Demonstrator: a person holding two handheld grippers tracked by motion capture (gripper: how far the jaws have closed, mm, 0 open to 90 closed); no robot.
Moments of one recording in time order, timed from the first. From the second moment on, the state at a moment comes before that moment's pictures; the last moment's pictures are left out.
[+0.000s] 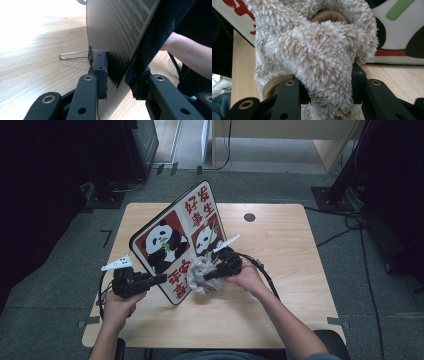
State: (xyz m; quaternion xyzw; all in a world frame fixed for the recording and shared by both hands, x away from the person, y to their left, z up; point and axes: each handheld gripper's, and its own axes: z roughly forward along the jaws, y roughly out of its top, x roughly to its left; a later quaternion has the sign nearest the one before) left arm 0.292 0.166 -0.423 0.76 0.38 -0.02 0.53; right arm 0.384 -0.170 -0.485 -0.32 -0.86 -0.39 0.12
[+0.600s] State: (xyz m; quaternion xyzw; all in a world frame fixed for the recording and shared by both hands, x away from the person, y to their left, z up) left arm 0.291 0.165 -0.423 0.76 0.38 -0.01 0.53; right arm 0.387 -0.175 -0.412 -0.30 -0.85 -0.42 0.10
